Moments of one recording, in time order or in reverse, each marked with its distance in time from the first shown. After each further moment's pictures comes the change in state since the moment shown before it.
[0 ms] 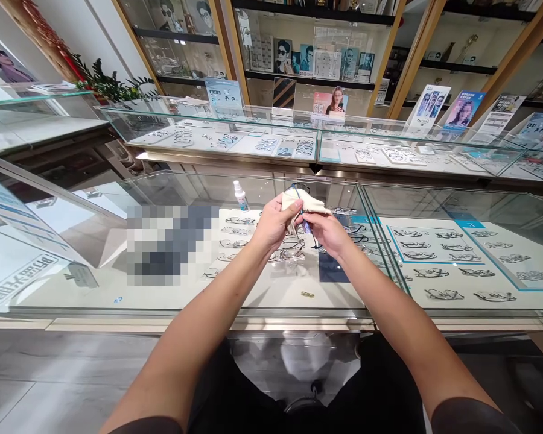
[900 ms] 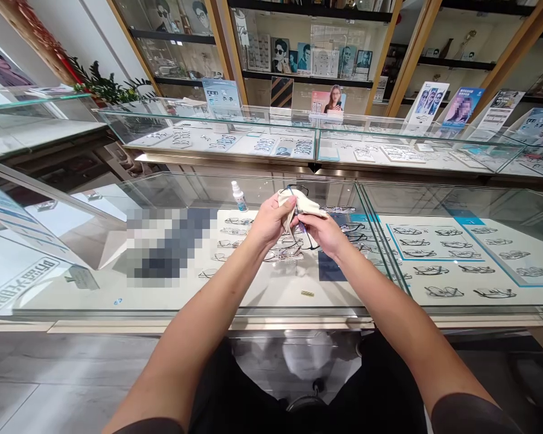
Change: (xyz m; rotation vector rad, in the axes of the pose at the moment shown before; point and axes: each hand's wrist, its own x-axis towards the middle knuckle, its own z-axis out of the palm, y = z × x) left_hand 0.002 0.008 0.001 0.017 -0.037 0.006; right_hand 0.002 0.010 0.001 -0.069 -0.020 -0.063
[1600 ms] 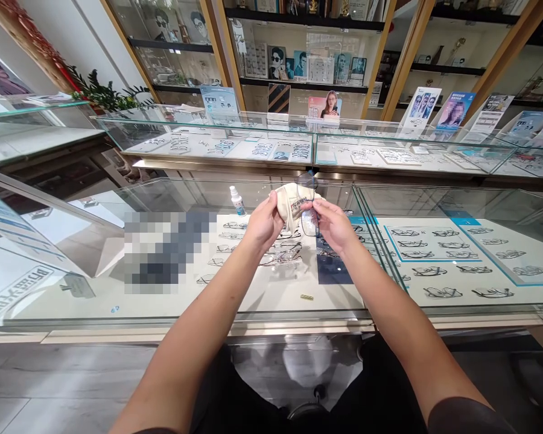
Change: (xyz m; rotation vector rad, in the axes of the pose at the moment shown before) left_hand 0.006 0.000 -0.004 -0.130 0.137 -0.019; right_hand 0.000 -0.027 -0.017 0.036 0.126 -0.068
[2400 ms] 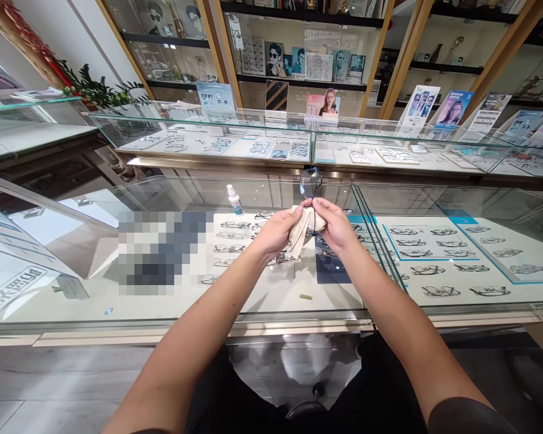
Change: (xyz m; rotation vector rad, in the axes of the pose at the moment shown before) left_hand -0.017 -0.016 0.002 0.200 -0.205 -0.245; right_hand -0.001 0.001 0.004 0.073 0.026 0.013
